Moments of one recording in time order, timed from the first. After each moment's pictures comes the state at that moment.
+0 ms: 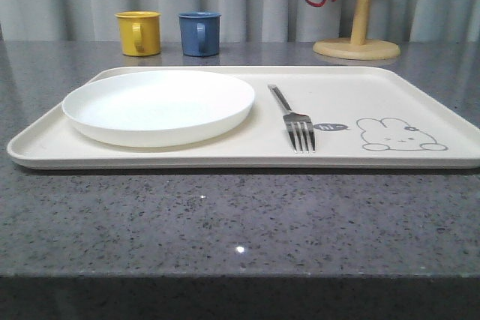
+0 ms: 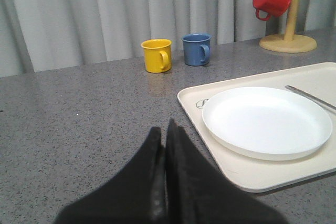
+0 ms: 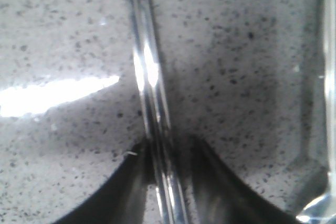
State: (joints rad) left arm -0.23 0.01 -0.39 -0.05 0.53 0.15; right arm -0.19 1.68 -1.28 -0.04 1.09 0.02
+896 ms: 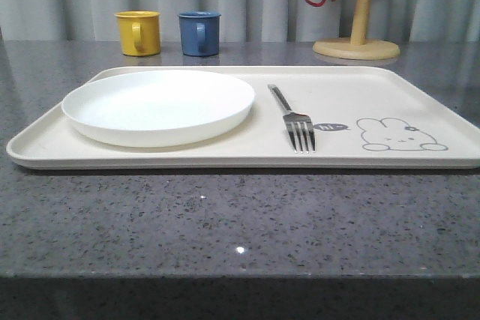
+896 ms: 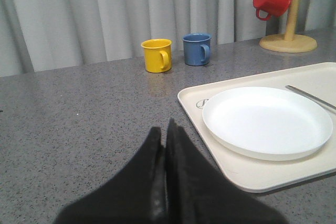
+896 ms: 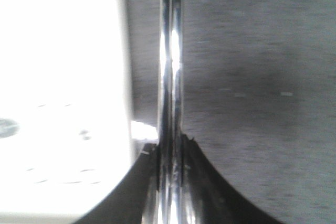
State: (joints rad) left arm -0.23 0.01 -0.39 -0.05 0.53 0.15; right arm 0.15 1.50 -1.44 -0.03 1.23 0.22
